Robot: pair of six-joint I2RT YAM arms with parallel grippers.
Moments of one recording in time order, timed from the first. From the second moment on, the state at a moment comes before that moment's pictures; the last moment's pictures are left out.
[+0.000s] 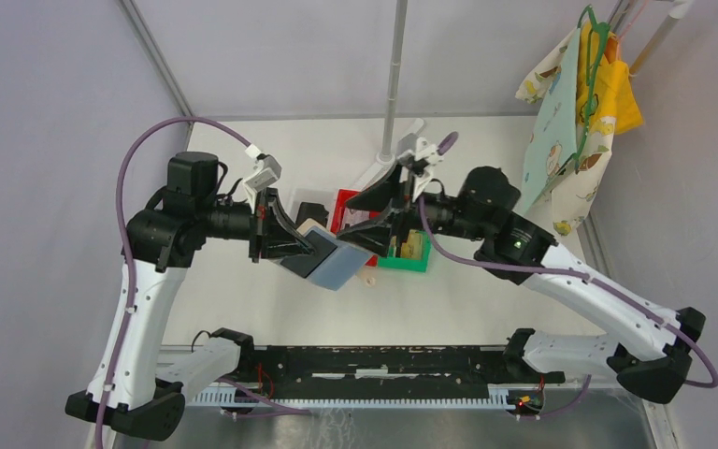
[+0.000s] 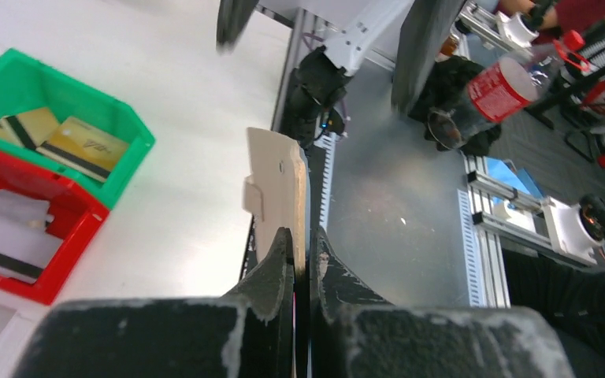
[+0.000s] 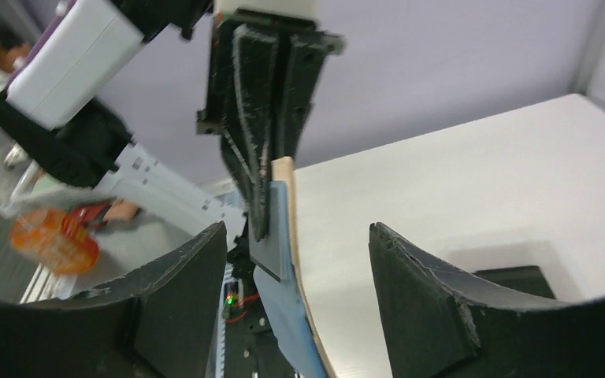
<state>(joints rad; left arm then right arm) -0.26 1.00 1.42 -1.11 1.24 0.22 0.98 1.17 1.27 -0.02 -0.49 0.24</state>
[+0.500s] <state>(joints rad) -0.25 1.00 1.40 -0.94 1.08 -0.04 0.95 1.11 0.84 0.52 -0.47 0.74</state>
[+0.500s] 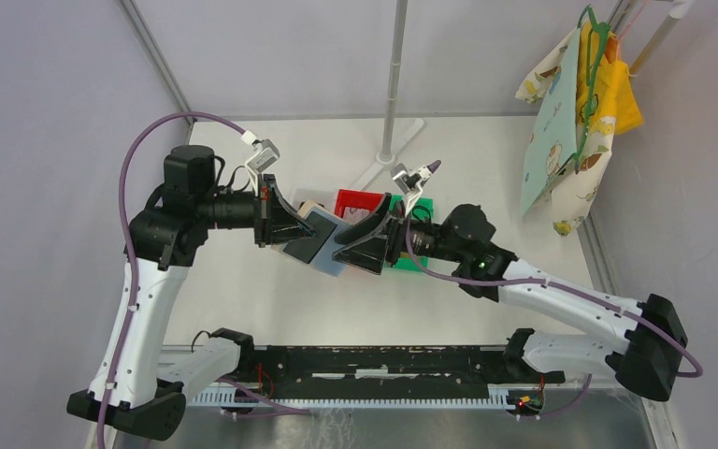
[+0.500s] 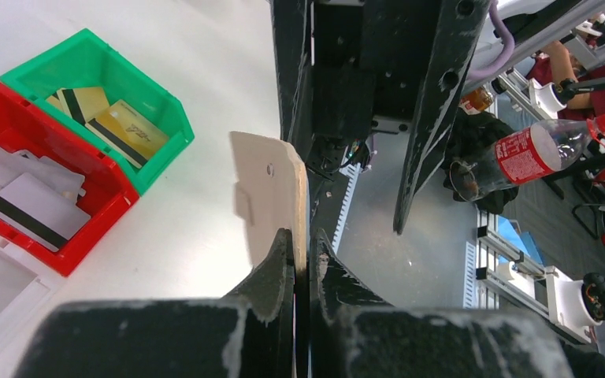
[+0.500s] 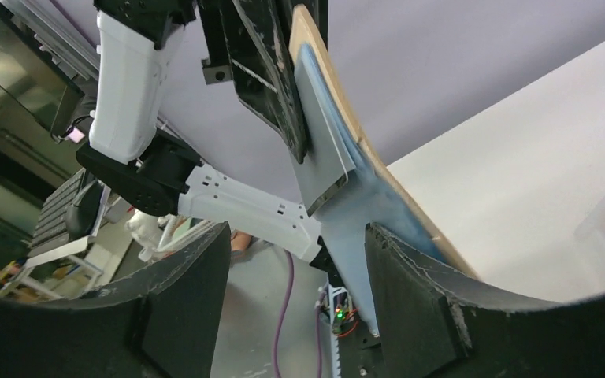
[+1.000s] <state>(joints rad) -0.24 0.99 1.40 -0.92 1.09 -0.09 0.97 1.23 0.82 0.76 -0.47 0.90</state>
